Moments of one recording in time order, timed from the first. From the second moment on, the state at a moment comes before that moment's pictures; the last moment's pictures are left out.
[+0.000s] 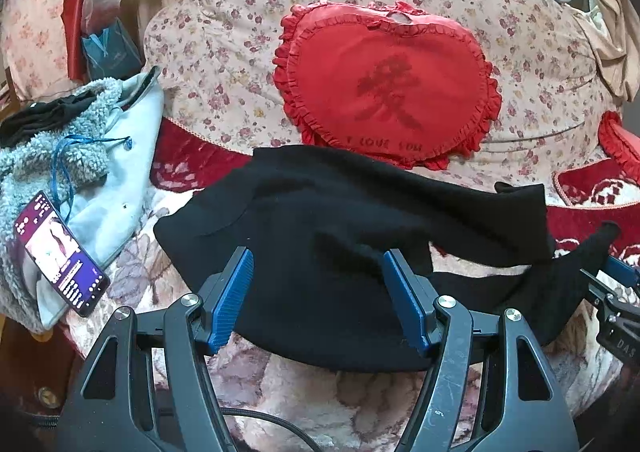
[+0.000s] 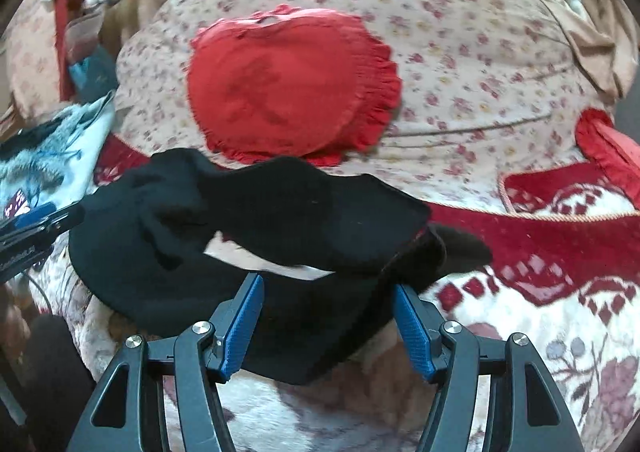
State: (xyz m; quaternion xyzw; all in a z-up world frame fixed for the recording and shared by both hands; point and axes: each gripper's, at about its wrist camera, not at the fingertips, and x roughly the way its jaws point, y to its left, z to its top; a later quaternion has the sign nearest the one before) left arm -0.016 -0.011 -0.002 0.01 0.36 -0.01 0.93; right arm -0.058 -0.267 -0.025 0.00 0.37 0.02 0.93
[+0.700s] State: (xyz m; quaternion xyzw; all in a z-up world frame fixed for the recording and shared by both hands) left arm -0.011 -0.012 -0.012 0.02 0.36 0.01 0.93; right arm -0.050 -0.245 -0.023 0.00 0.38 0.06 0.92
